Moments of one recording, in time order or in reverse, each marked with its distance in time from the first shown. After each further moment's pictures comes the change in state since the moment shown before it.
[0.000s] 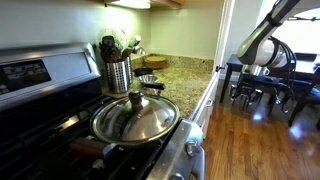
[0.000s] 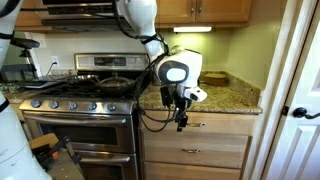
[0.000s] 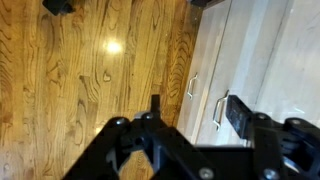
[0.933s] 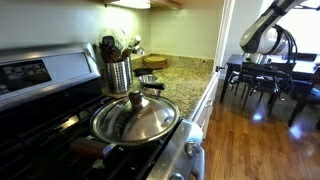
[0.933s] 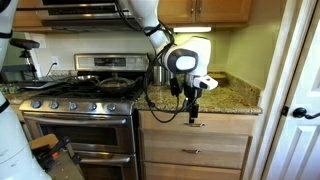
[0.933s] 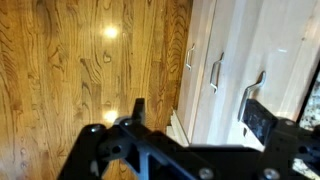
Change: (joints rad) arm 0.000 -0.028 -0.044 0.085 -0.048 -0.034 0.108
